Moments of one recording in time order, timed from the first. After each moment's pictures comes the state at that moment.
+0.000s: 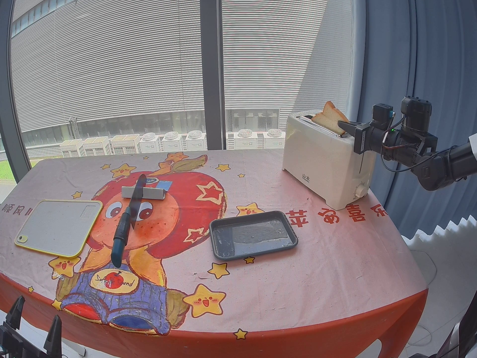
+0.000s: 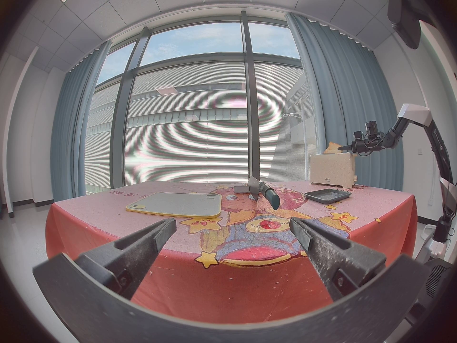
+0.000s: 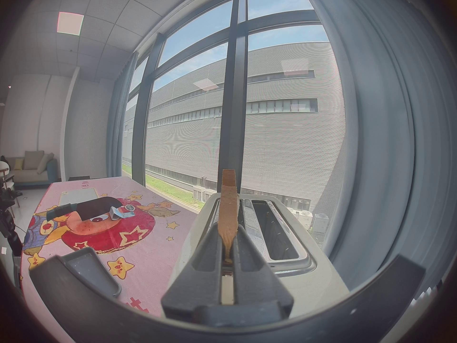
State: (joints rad) left arm 0.00 0.02 -0.02 0.00 0.00 0.00; right arm 0.15 2.01 -1.26 -0.65 0.37 -0.08
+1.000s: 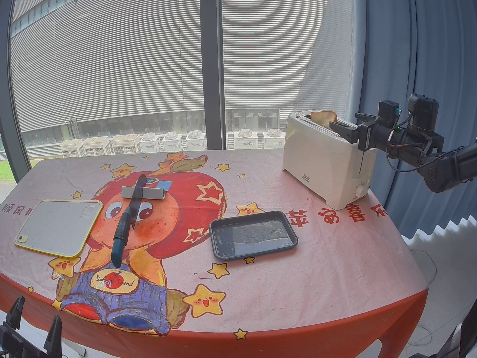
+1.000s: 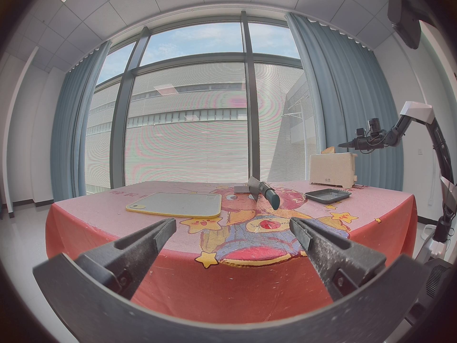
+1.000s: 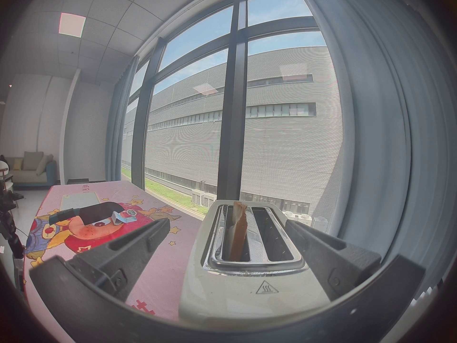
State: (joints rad) left arm 0.00 0.02 -0.02 0.00 0.00 0.00; right arm 0.15 1.96 -1.21 -0.68 0.36 -0.07
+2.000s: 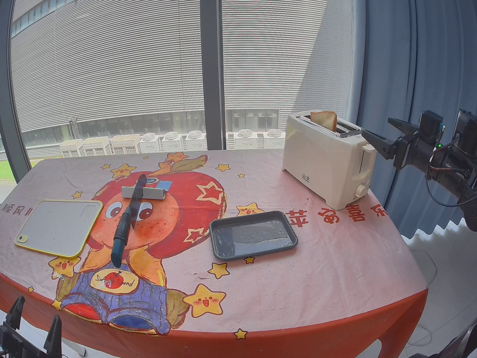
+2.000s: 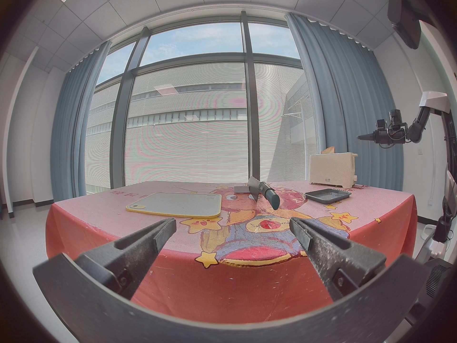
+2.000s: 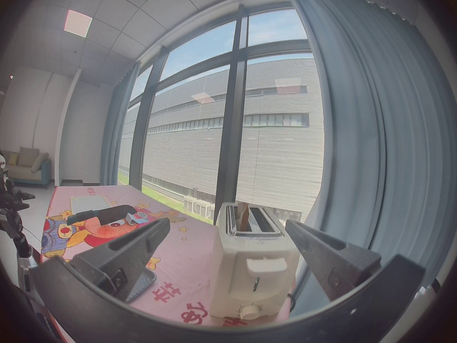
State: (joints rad) left arm 0.00 0.02 -0.02 0.00 0.00 0.00; right arm 0.15 1.62 -0.79 -0.86 0.32 -0.07
